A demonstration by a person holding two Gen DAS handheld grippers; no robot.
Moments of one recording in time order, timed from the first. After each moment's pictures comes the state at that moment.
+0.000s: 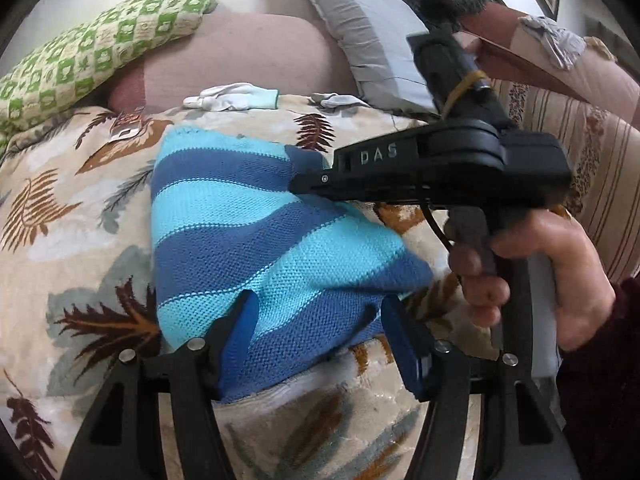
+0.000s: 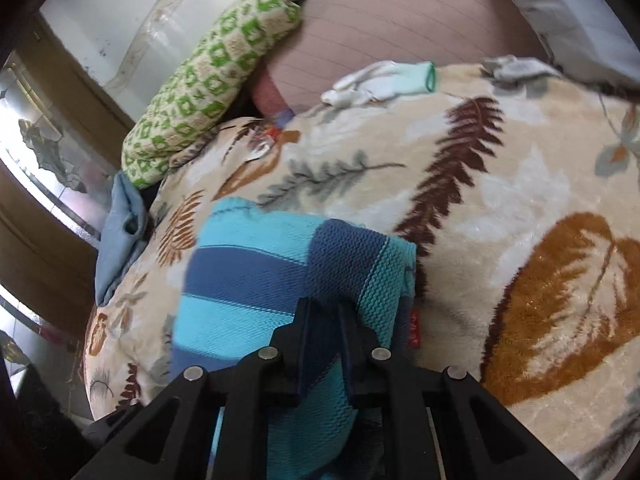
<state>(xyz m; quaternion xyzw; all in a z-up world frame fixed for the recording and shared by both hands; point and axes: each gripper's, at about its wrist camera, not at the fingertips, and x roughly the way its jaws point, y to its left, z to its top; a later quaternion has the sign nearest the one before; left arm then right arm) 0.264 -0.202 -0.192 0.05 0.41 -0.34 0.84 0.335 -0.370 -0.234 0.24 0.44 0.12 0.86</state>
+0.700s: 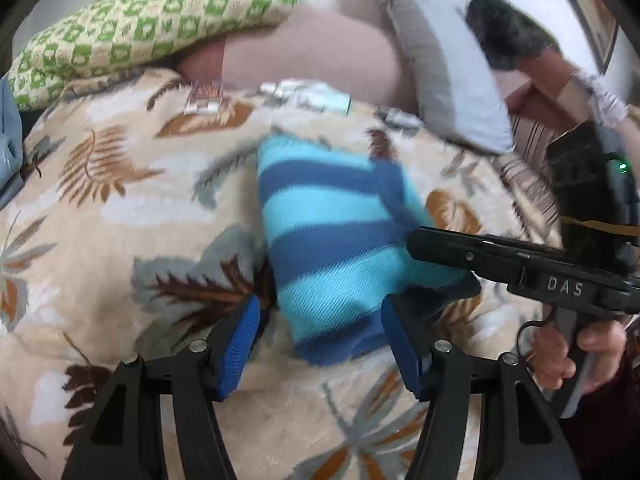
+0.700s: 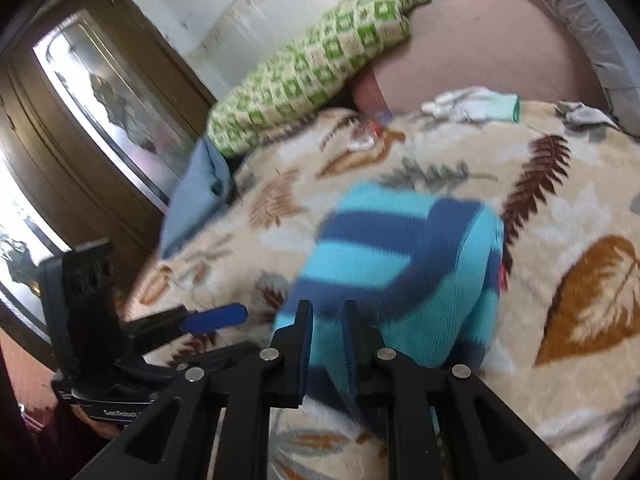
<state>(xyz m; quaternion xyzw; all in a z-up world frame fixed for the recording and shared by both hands) 0.285 -0.134 -0.175 -0.01 0.47 -0.27 0.84 0.277 -0.316 -0.179 0.18 0.42 0.23 0.86</state>
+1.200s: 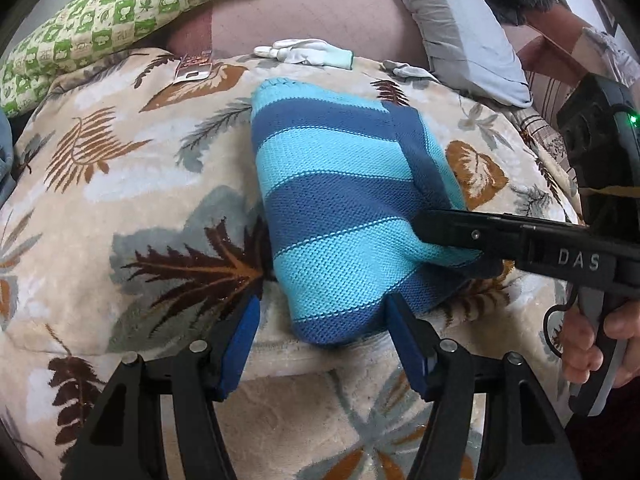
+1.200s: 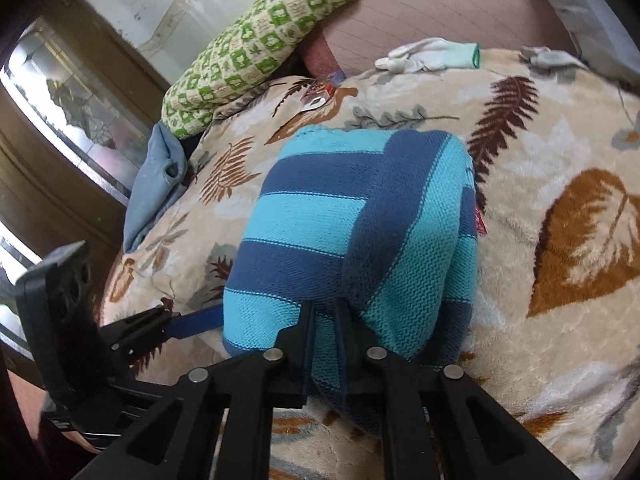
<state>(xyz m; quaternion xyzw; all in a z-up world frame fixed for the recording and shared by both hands) 0.282 -0.157 -0.203 0.05 0.50 -0.26 0.83 0.282 -0.325 -0.219 0.21 0.47 0.18 0.84</state>
